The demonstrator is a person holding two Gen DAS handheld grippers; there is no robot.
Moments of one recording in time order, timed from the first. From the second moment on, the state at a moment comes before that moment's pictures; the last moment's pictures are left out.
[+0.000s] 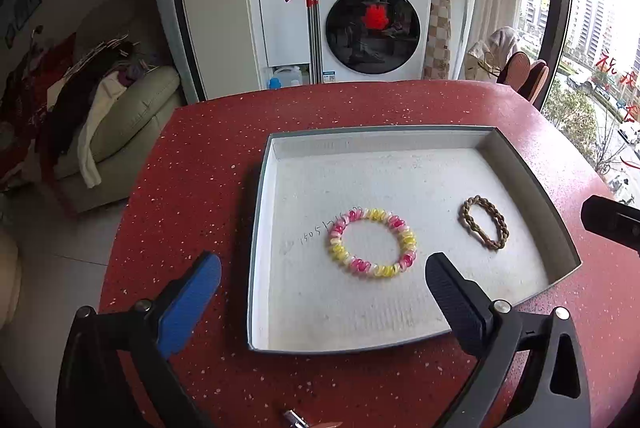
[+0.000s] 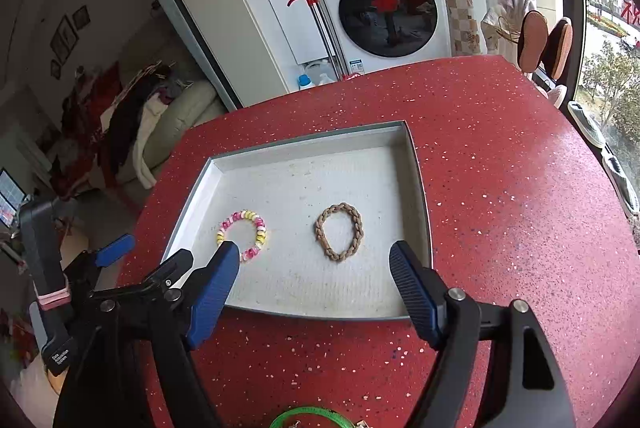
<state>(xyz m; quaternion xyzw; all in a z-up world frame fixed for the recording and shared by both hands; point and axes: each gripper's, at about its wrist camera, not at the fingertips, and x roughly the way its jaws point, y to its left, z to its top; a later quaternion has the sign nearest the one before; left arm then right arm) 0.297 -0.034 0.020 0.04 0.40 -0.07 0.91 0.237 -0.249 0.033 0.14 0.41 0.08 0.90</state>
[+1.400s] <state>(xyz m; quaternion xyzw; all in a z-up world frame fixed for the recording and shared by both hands) 0.137 -0.078 -0.039 0.03 0.49 -0.12 0.86 0.098 -0.277 -0.051 0.01 0.49 0.02 0.87</state>
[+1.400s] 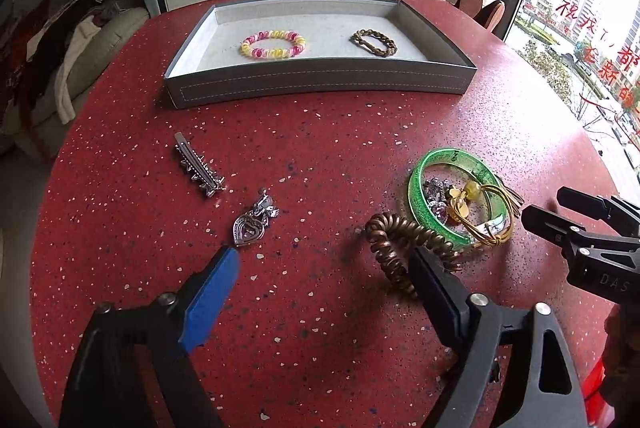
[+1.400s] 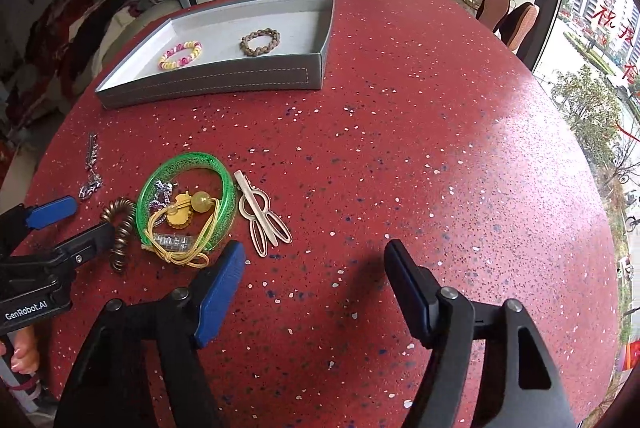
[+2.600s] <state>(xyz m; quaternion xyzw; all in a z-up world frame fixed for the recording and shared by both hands) 0.136 -0.073 -0.018 0.01 0.46 -0.18 0.87 0.113 -0.266 -0.025 0.02 0.46 0.06 0.88</state>
